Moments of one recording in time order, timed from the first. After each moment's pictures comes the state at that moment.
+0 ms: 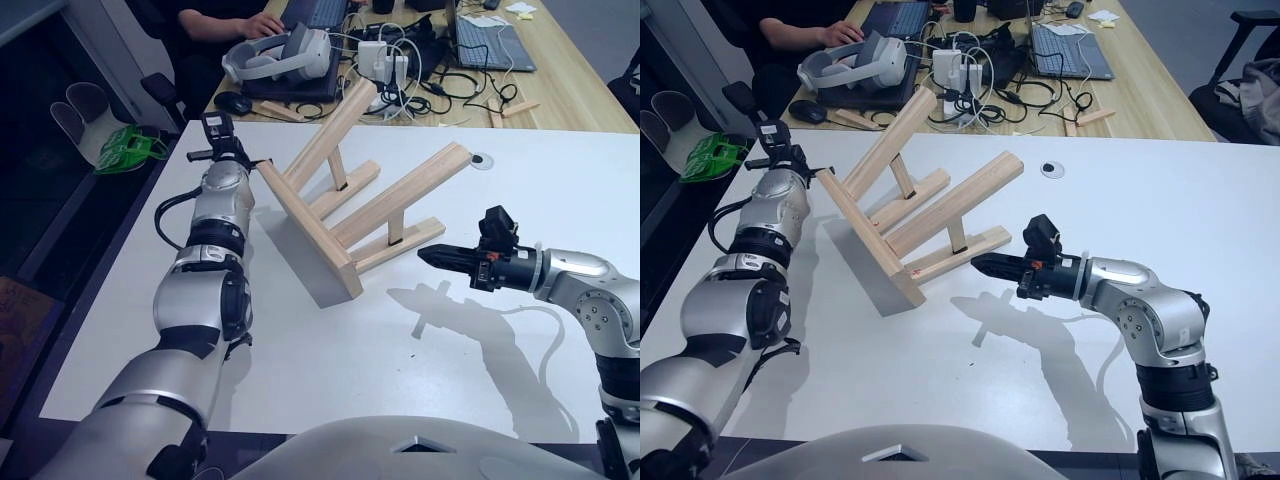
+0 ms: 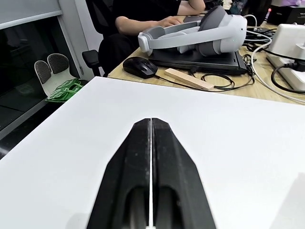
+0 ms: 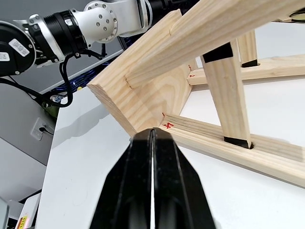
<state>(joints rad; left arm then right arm) -0.93 0.31 0.18 1.13 -0.11 0.07 0.10 -0.15 -0.60 0.00 -0.33 0.69 0.84 0.92</state>
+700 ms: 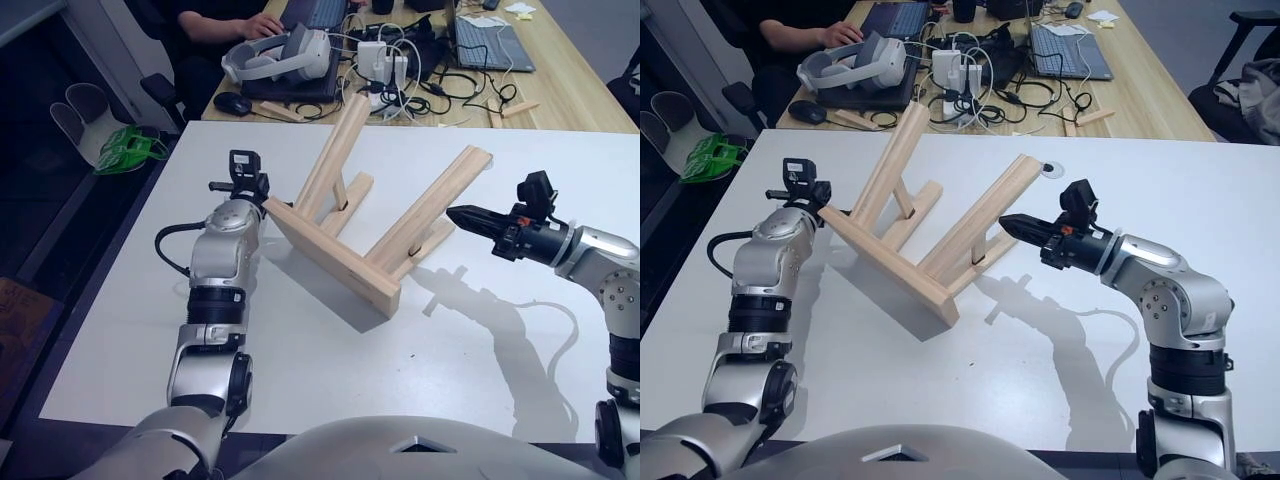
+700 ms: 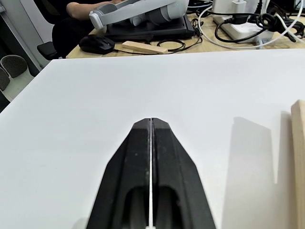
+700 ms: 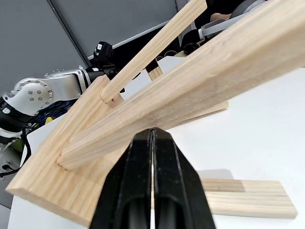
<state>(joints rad) -0.46 0.25 0.08 0.16 -0.11 0.67 -0.04 -0.23 -0.59 -0.14 -0.23 0.74 0.84 0.83</state>
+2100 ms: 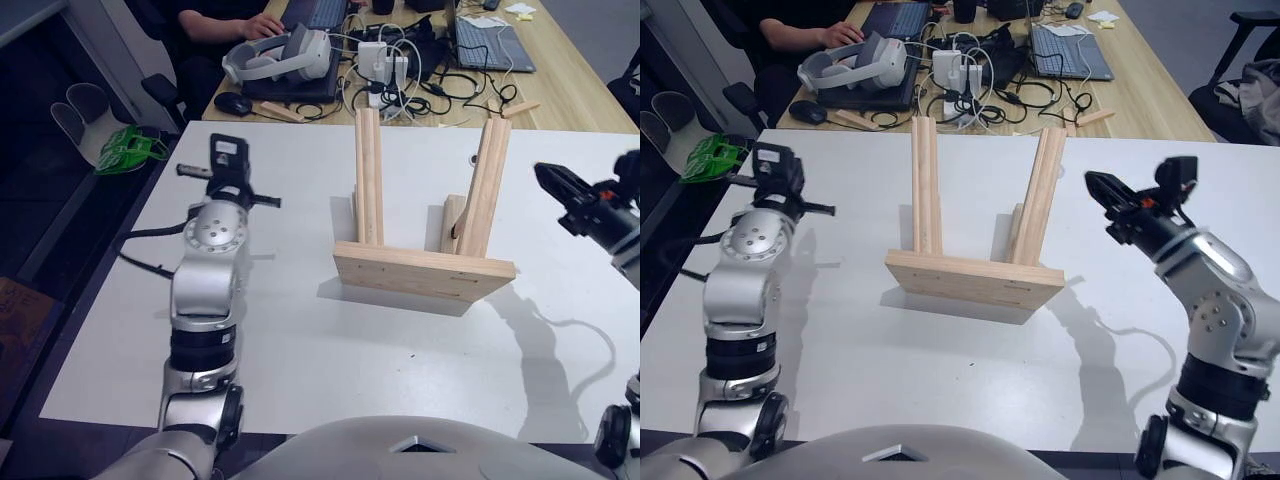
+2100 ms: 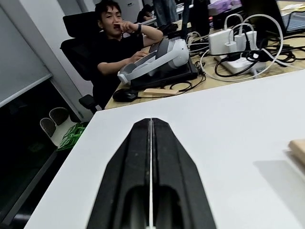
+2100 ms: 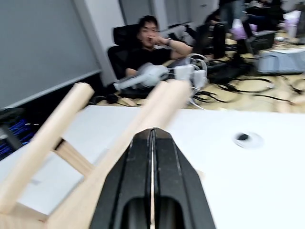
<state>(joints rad) -0.28 0.32 0.07 -0.33 0.06 0.80 -0.02 -0.11 -0.59 -0.48 -0.27 0.75 0.81 0.51</state>
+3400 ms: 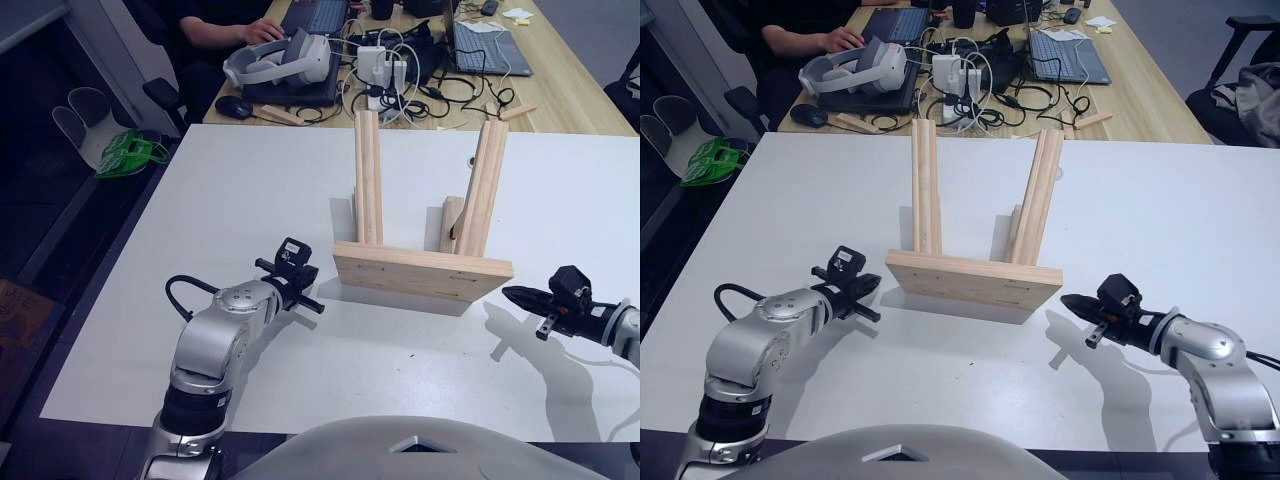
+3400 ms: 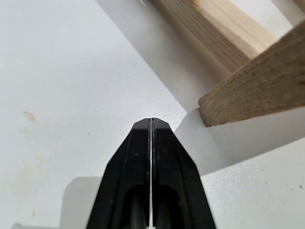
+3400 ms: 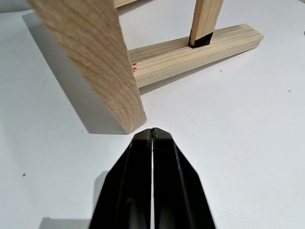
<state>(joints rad) -0.04 0.35 -0.13 -0.54 -0.20 1.20 -0.30 0.31 -0.80 -0.17 -0.22 0.39 0.34 0.91</state>
